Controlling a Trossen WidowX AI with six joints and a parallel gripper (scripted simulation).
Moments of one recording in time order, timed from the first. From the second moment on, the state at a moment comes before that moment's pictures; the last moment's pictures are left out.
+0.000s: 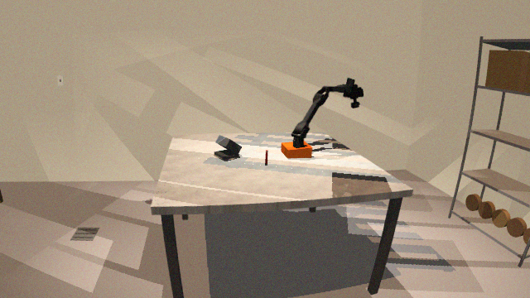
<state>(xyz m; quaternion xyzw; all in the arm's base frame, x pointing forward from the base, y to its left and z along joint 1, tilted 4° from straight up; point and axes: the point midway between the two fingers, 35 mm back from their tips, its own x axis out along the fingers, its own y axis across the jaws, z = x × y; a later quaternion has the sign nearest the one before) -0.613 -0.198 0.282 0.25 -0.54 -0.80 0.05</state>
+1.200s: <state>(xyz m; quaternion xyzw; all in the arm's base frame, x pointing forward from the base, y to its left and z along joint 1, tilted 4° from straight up) -0.497 -0.363 0.252 0.35 -0.33 -0.86 0.18</state>
